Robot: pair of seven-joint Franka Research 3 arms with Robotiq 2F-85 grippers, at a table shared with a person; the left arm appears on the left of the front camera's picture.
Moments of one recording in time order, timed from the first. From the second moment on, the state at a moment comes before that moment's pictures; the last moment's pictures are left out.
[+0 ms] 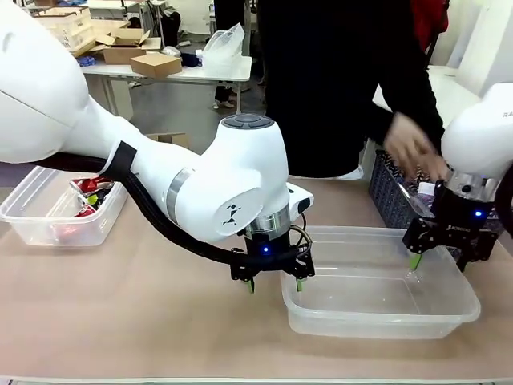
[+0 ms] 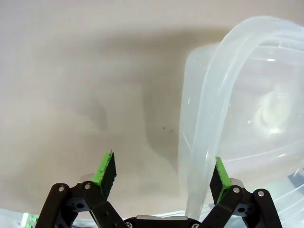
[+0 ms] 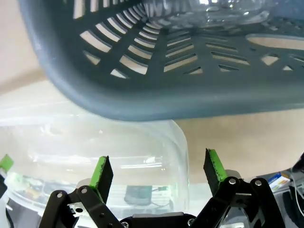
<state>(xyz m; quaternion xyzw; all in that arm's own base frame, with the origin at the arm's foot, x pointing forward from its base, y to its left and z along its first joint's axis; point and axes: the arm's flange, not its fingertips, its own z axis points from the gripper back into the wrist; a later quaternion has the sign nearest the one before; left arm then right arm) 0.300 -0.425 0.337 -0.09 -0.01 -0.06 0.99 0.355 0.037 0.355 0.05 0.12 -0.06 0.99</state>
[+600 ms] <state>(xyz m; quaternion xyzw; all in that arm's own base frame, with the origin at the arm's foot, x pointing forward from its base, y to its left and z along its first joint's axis) 0.309 -0.427 0.340 -0.10 -0.04 -0.07 0.99 0.359 0.036 0.340 0.04 0.13 -0.08 0.99</state>
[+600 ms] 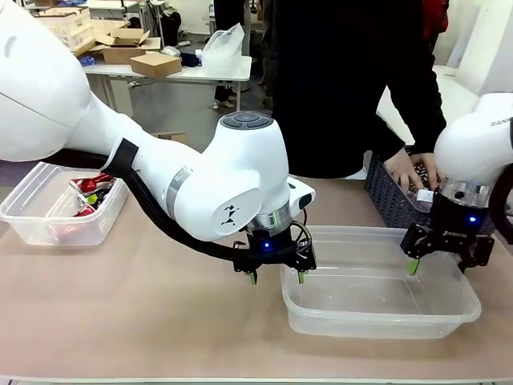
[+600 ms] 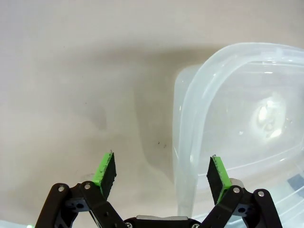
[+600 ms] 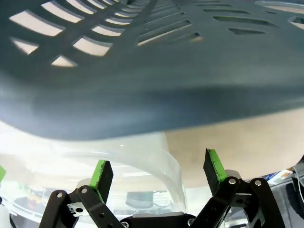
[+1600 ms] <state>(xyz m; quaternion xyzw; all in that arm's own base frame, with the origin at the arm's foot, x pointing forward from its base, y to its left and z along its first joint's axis) 0.314 -0.431 0.352 -0.11 -0.05 -0.07 0.99 0.353 0.028 0.367 0.03 0.10 -0.09 0.99</state>
